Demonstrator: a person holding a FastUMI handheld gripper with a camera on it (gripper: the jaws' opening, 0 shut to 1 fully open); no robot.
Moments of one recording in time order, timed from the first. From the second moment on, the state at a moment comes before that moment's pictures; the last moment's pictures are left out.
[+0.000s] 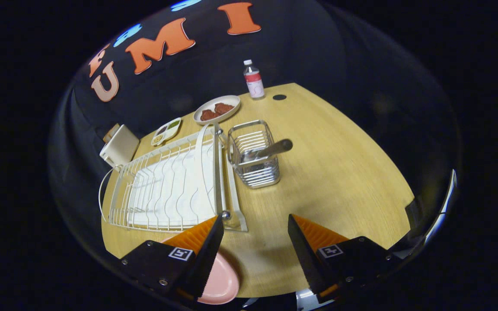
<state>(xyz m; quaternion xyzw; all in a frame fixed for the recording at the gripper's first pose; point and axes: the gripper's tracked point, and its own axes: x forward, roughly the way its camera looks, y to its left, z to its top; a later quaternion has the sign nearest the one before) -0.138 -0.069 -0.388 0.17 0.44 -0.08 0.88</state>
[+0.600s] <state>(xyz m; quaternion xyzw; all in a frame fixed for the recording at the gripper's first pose) -0.061 -0.103 -0.394 0.12 0.37 -0.08 0.92</state>
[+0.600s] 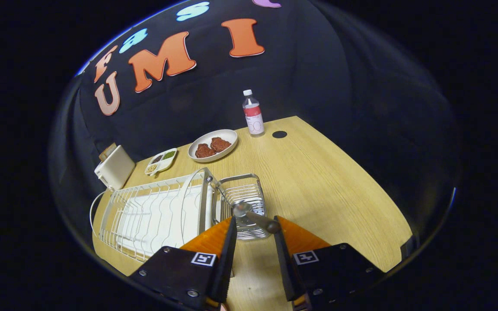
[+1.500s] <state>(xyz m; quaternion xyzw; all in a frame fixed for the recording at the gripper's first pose) -0.033 -0.082 -0.360 0.05 0.31 -0.02 0.95</state>
